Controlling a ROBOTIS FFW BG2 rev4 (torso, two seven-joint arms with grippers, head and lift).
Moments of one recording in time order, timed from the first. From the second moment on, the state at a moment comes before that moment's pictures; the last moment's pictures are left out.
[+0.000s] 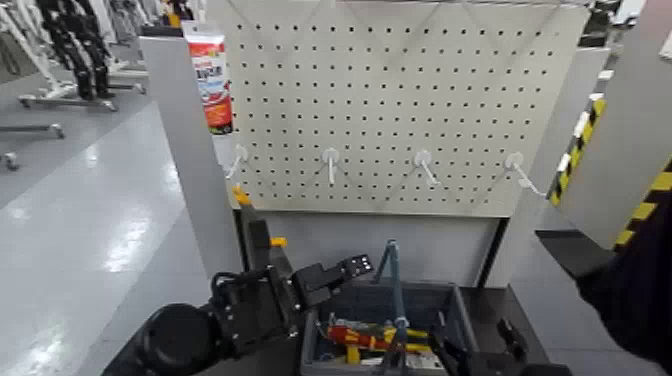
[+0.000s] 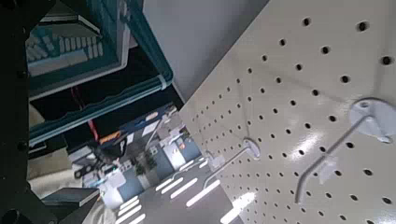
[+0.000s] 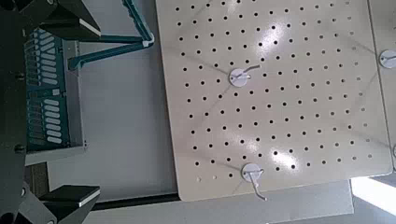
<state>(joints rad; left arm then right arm) -0.36 0.24 -0.38 -1.38 1.25 0.70 -0.41 0.28 -0.03 0.11 -1.59 -0.12 -0.38 -0.08</state>
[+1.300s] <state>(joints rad) -0.61 0.19 -0.63 -0.96 1.57 0.78 -0.60 0.25 -0.03 0.14 -1.57 -0.13 -0.39 -0.08</state>
